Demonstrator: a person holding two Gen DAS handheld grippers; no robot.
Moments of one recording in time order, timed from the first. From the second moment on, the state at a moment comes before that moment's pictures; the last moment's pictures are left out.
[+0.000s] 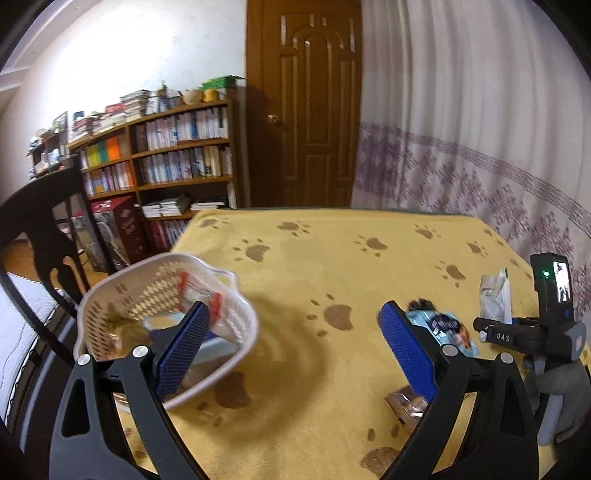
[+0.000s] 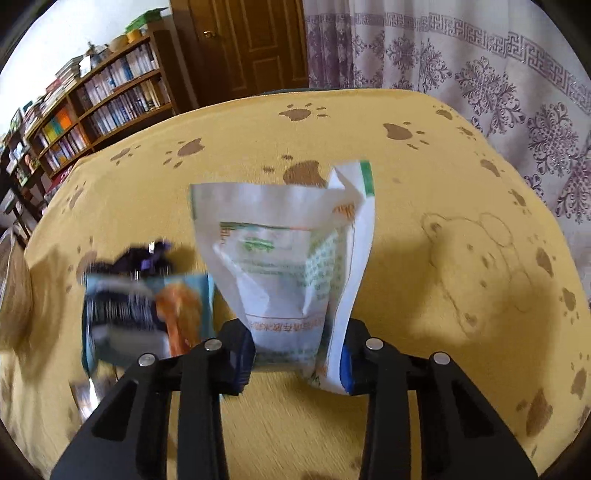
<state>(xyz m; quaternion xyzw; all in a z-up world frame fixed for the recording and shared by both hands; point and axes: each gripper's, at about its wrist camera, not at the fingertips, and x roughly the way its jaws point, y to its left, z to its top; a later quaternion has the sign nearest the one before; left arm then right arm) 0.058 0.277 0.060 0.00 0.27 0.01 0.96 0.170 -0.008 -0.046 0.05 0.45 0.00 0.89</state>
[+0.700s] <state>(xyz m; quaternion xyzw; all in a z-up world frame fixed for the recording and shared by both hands) 0.065 0.181 -0.037 0.13 0.36 -0.22 0.90 0.126 -0.031 -0.054 0.10 0.41 0.05 0.91</state>
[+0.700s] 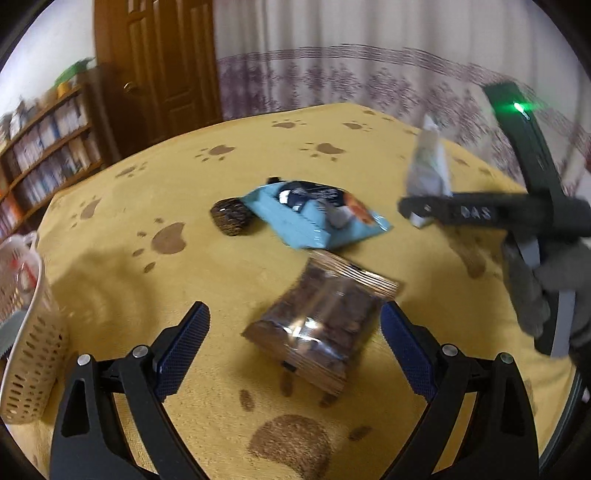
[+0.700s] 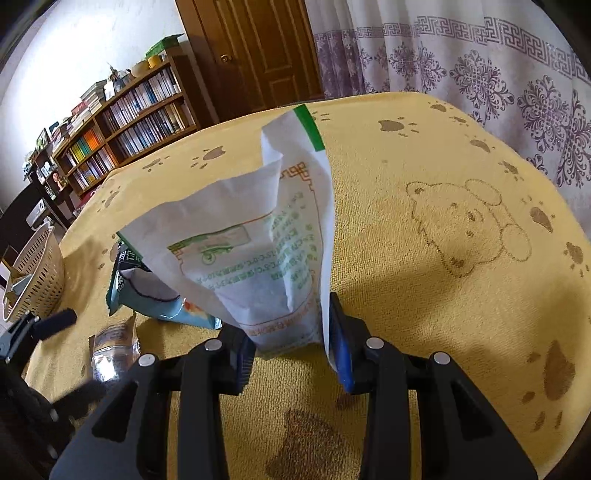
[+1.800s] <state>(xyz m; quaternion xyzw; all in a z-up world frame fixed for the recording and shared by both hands) 0.080 0.165 -0.050 0.13 0.43 -0.19 0.87 0.124 -0.034 -0.054 0.12 0.40 0.06 0.91</state>
